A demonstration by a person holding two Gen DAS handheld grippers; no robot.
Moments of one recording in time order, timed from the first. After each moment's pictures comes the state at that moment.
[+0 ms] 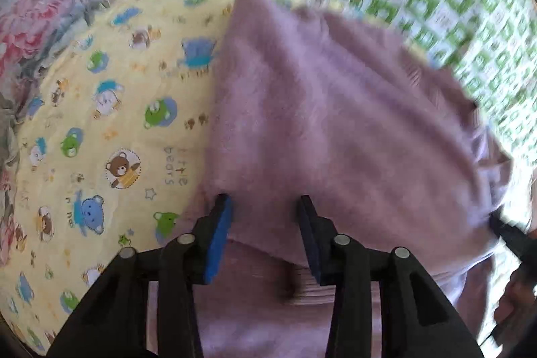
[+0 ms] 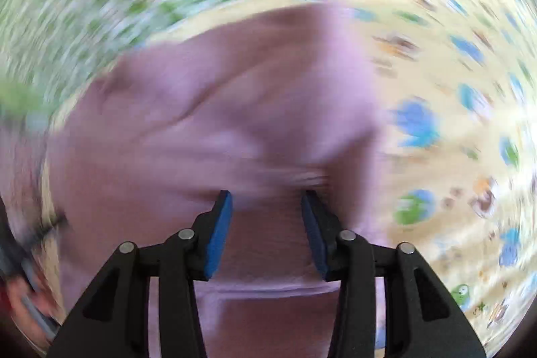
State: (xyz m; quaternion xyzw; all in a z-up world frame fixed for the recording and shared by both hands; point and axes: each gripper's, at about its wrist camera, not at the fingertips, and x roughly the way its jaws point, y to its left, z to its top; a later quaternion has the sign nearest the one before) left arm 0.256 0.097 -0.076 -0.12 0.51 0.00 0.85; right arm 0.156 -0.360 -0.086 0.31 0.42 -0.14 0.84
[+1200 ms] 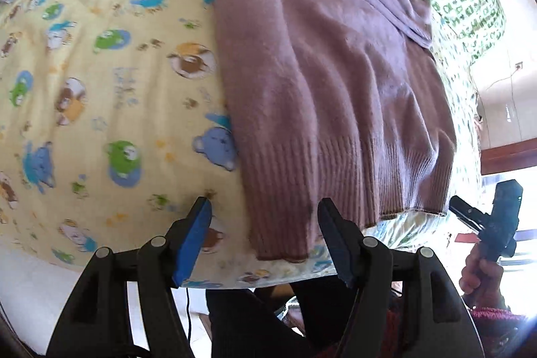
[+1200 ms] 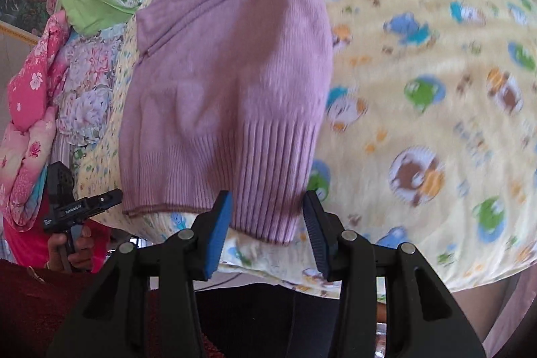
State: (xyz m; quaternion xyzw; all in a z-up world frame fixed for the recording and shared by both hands) left arm -0.088 0.137 -0.099 -0.15 0.63 -0.14 0.75; right arm -0.143 -0.196 -0.112 0.34 0.50 0.00 0.80
